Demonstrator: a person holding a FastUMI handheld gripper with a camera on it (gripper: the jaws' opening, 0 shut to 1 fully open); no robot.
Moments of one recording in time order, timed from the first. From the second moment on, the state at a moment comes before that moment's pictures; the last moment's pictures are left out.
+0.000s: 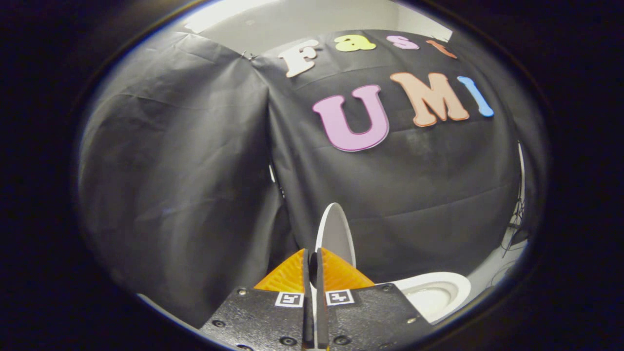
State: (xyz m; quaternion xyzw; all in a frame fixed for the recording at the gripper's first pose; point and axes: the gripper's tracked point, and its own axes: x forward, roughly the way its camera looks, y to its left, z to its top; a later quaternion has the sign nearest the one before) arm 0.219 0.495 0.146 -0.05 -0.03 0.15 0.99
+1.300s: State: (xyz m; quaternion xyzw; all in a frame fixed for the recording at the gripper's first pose) arm 0.158 0.437 0.234 -0.12 -0.17 0.17 0.96
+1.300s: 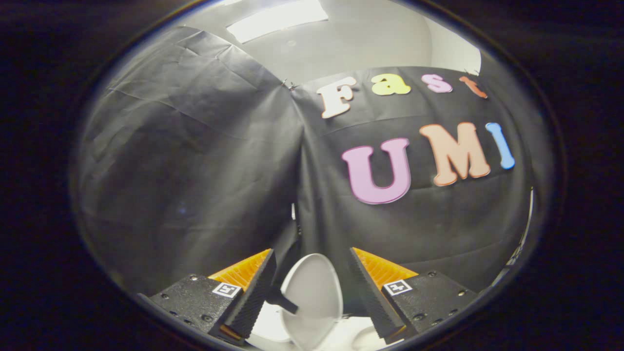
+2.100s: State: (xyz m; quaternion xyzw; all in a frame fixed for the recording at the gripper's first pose) arm 0.129 0.167 0.275 -0.08 -0.21 0.04 0.97
